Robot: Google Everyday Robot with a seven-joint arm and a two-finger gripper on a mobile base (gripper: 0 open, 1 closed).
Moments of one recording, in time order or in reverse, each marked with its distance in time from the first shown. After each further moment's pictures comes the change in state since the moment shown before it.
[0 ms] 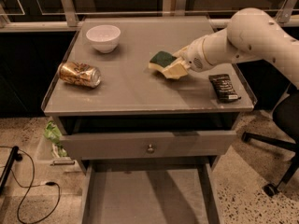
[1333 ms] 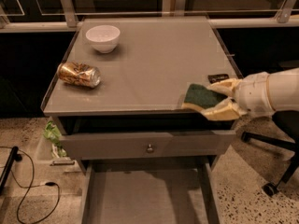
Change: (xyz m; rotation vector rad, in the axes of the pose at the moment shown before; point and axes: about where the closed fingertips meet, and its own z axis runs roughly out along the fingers) arm 0.099 0.086 -0.130 -0.077 -0.032 -0.192
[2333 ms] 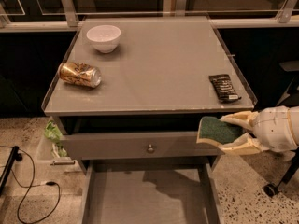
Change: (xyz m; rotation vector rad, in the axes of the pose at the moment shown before) arm 0.066 0.067 -0.027 -0.094 0.035 -0.047
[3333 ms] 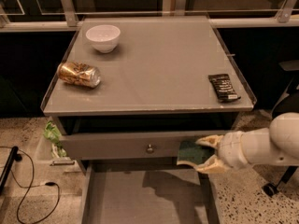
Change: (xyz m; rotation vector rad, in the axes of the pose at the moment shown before) arm 0.052 0.033 0.101 -0.055 0.097 -0.005
